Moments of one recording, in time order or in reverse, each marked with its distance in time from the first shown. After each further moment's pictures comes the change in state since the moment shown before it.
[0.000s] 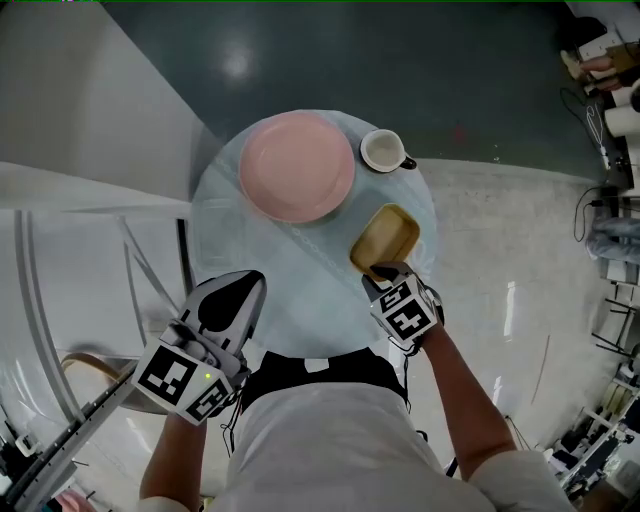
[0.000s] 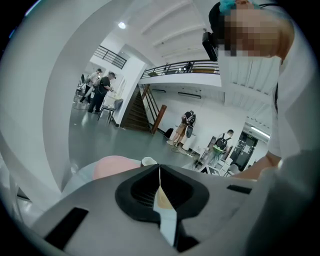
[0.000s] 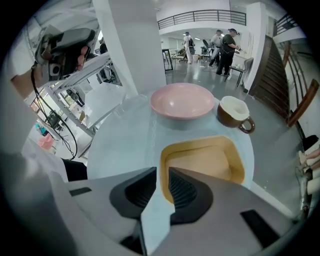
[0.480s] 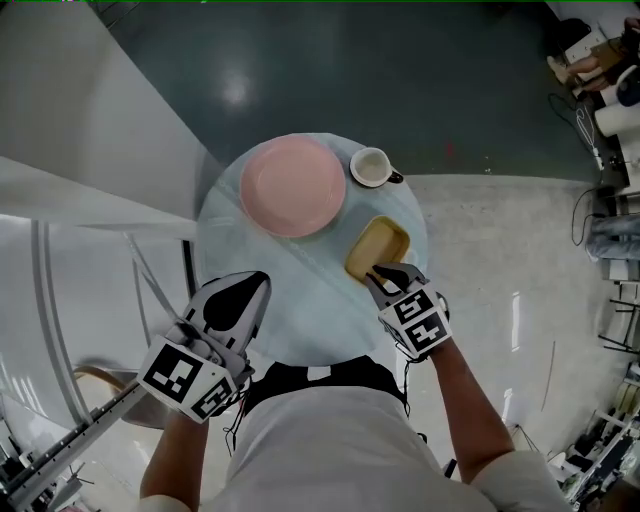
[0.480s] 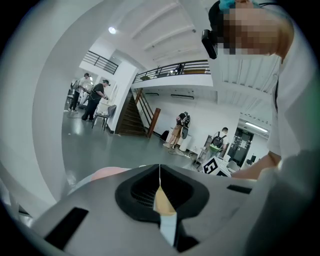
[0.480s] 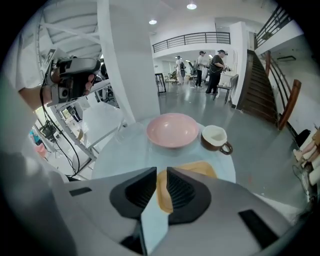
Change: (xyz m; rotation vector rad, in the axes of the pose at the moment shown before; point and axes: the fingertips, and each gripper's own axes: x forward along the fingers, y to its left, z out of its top) left arm -0.004 -0.025 0.034 0.084 -0.034 -0.033; right arm -0.070 -0.009 0.041 0.075 -0.238 -0.057
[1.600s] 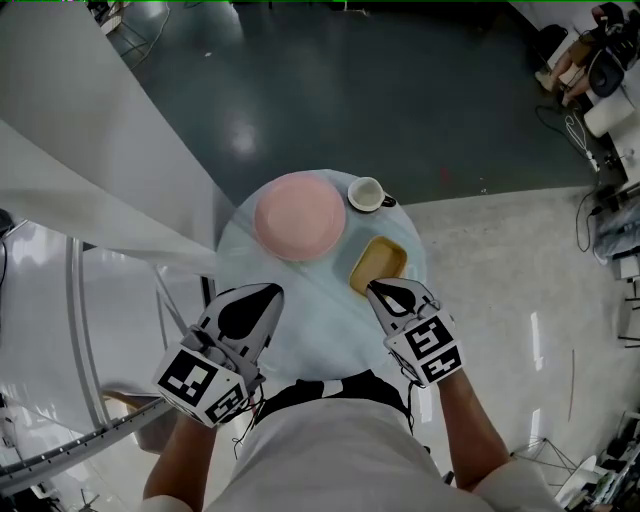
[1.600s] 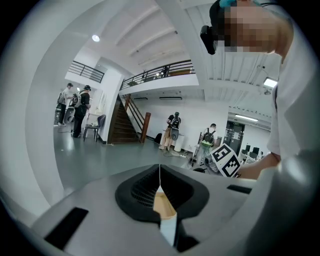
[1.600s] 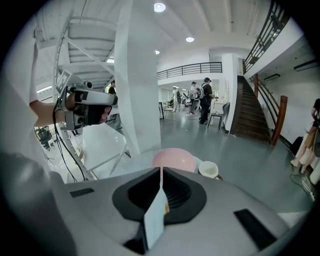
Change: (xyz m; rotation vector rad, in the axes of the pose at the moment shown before) left arm -0.024 -0.049 0.040 0.147 -0.036 -0.056; right arm -0.098 0.035 0.068 -0.022 -0.315 -0.063
